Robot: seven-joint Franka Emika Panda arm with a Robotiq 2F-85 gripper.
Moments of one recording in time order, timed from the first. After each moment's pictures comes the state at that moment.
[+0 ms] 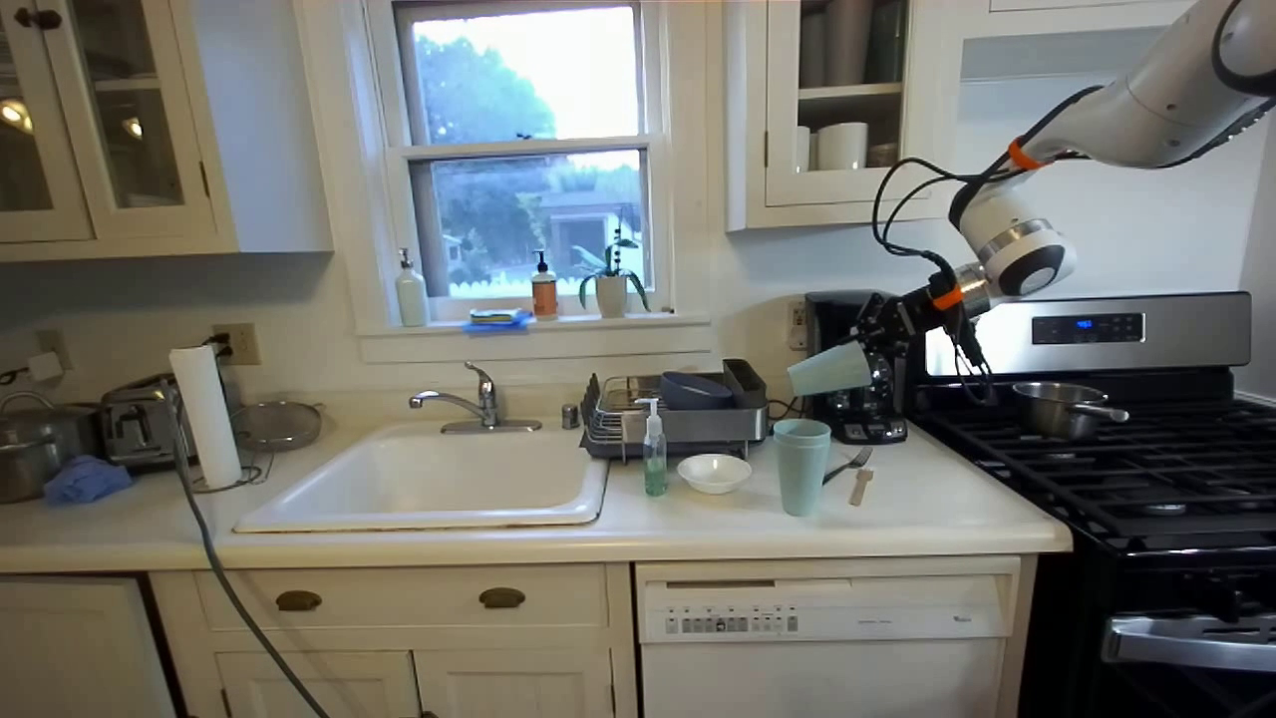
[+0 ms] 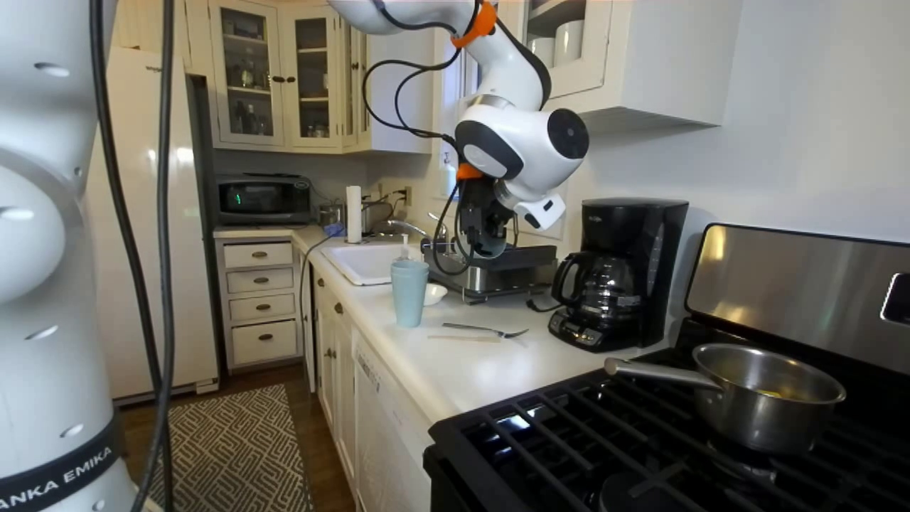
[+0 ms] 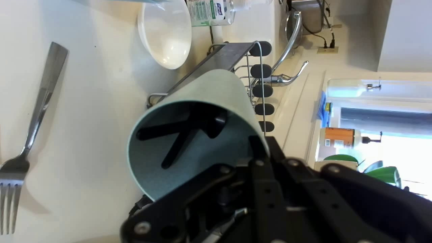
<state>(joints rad) -0.28 0.23 -0.19 -2.01 1.41 2.08 -0.48</state>
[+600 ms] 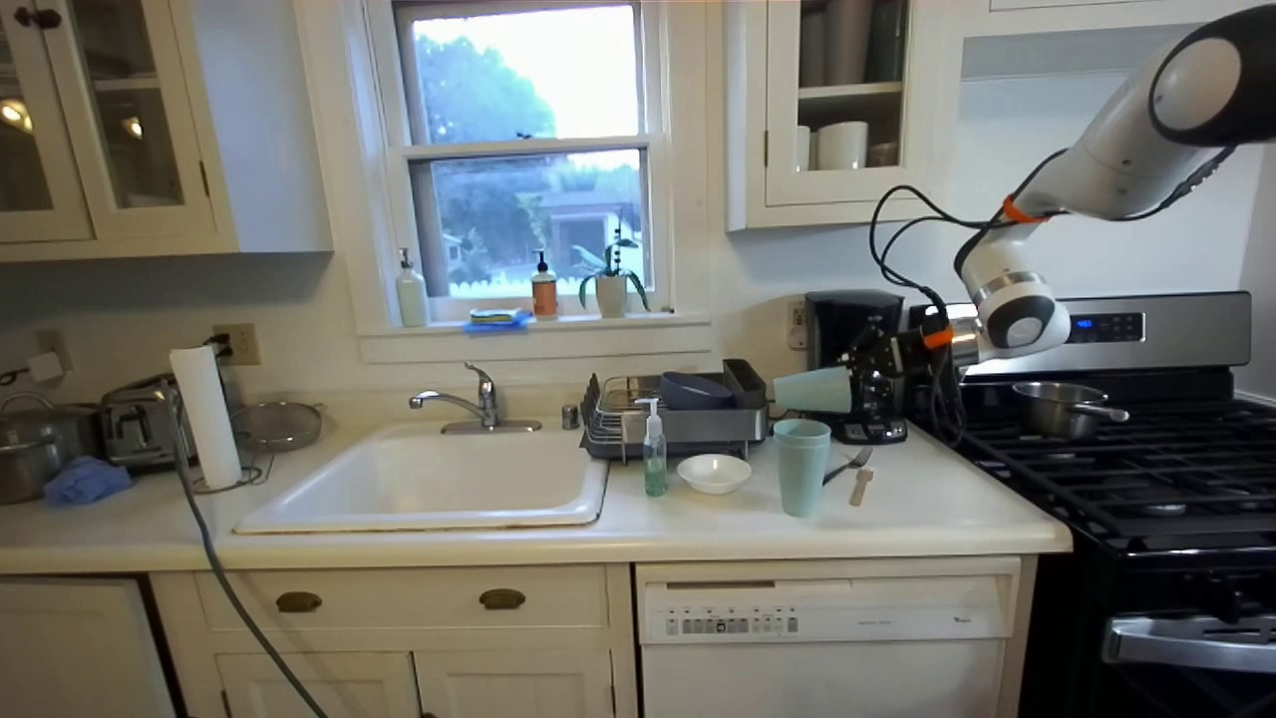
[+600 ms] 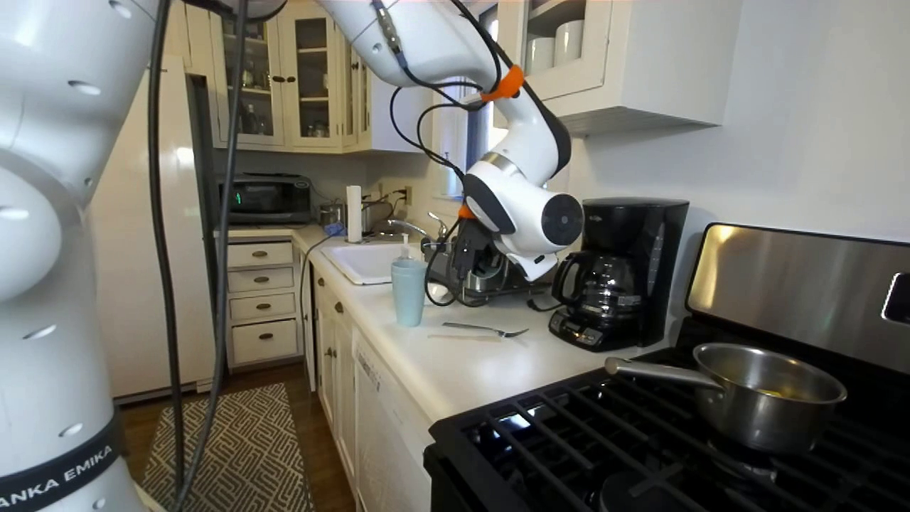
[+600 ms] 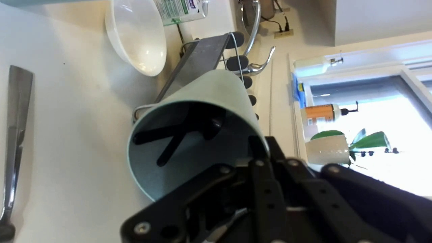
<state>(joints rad) -0.30 0.39 -0.19 -2.00 1.70 1.95 -0.60</state>
